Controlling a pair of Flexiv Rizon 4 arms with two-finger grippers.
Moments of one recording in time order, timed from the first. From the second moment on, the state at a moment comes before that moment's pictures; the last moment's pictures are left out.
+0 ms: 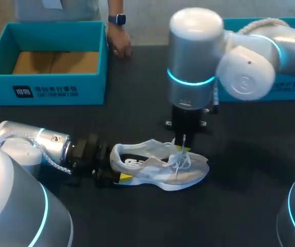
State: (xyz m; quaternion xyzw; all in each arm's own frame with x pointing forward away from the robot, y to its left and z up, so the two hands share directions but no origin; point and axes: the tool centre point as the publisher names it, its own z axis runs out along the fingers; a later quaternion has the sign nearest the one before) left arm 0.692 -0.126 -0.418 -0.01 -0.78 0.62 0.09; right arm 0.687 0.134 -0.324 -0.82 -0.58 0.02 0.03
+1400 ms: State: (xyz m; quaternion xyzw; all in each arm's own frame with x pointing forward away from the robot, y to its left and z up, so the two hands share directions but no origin) left arm 0.692 -0.126 -0.418 -0.01 -0.78 0.62 0.09; right arm 0.666 0.115 -0.272 -0.85 -0.52 -0.05 0.06
